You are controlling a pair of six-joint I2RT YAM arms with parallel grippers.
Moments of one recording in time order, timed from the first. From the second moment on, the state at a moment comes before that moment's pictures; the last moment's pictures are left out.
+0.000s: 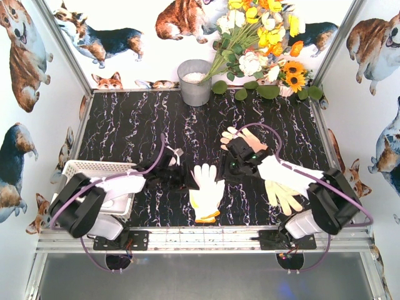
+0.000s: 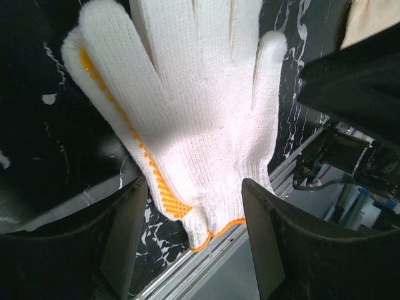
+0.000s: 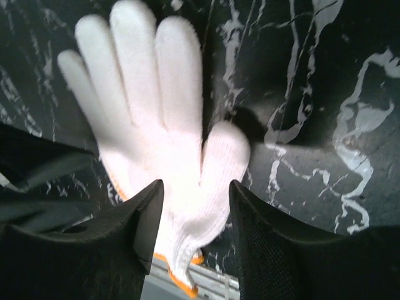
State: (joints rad) left arm -0.61 1.45 0.56 0.03 0.50 -0.84; right arm 0.64 1.46 0.82 -0.41 -0.14 0.81
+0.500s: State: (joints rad) left arm -0.67 1.34 0.56 -0.13 0.47 -0.83; right arm 0.84 1.20 0.63 -0.43 -0.29 0.99
